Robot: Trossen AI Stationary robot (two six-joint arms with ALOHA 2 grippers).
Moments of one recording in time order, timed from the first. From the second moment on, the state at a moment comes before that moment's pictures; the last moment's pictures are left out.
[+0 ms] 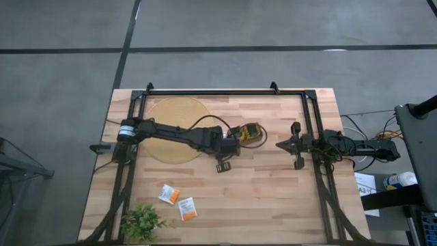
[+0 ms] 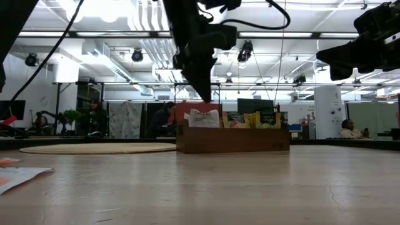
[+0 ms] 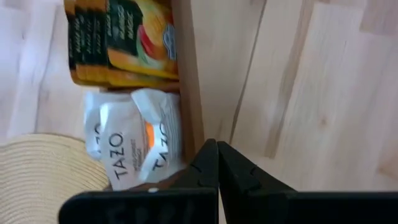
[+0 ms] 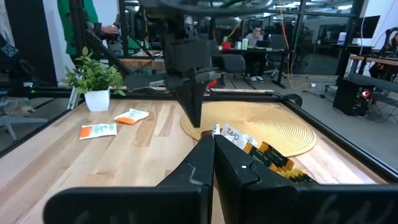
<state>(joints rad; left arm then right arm) -0.07 1.97 1.70 -0.92 -0.25 -0.25 0.00 0.02 0.01 0.01 0.03 0.00</state>
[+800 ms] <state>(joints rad) -0.34 1.76 1.49 -0.95 -0.12 -0.48 0.00 0.02 0.01 0.01 0.03 0.00</state>
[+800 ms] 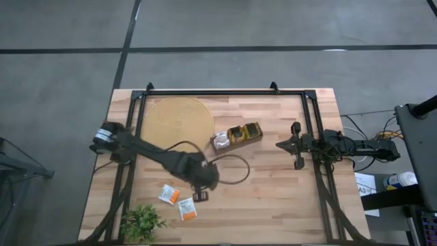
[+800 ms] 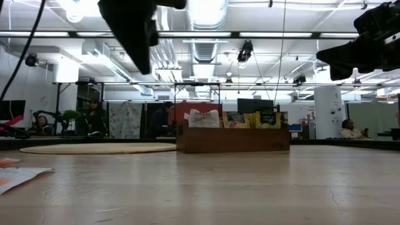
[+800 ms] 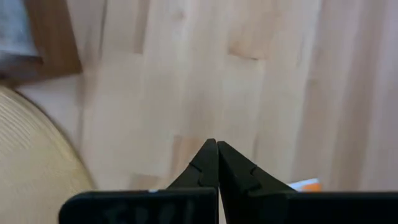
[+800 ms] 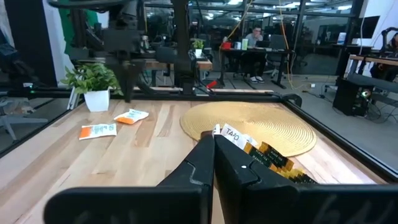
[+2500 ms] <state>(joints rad) -0.64 1.78 1.14 -0.70 -0.14 -0.98 0.00 0.02 0.01 0.01 0.03 0.00</state>
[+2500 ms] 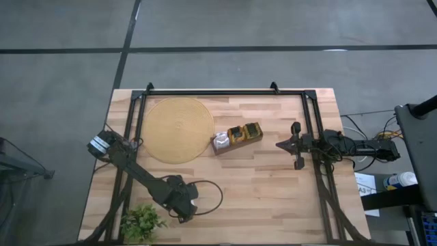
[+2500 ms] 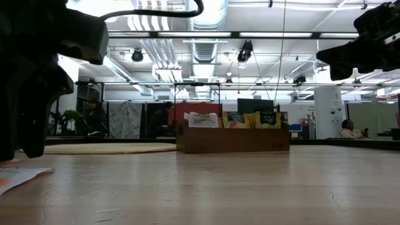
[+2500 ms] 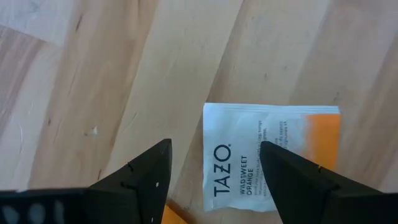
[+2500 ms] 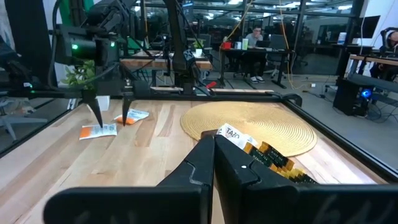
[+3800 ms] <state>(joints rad) -0.55 1.77 1.25 -0.89 -0.21 -0.83 0.00 0.02 0.01 0.01 0.03 0.00</state>
